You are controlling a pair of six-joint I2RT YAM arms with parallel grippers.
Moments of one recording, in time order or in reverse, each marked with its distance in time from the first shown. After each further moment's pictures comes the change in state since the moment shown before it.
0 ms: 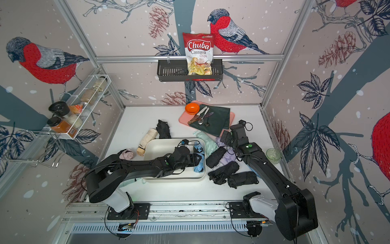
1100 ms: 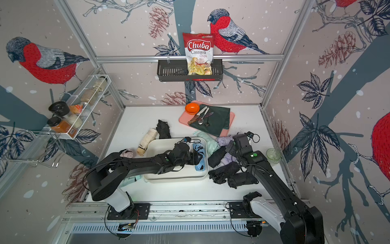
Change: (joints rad) left arm 0.051 0.024 0.034 -0.042 0.070 0.170; right arm -0.062 -0.181 -0.121 -0.238 0.056 0.159
